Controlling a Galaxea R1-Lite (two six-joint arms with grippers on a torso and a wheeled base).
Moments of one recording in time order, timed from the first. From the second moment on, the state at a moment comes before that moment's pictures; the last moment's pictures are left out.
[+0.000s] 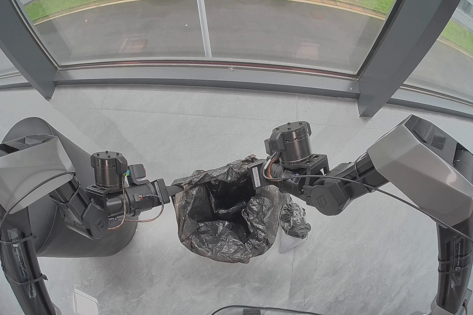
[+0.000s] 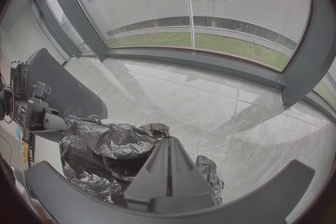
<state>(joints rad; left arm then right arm) -0.19 2.18 -0.73 -1.01 -0.53 -0.50 0.63 2.32 -1.34 -0.54 -0.21 0.08</state>
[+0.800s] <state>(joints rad) -0.18 2.19 -0.74 -1.00 -0.51 -0.51 0.62 2.33 -1.33 -0.58 -0.21 0.09</state>
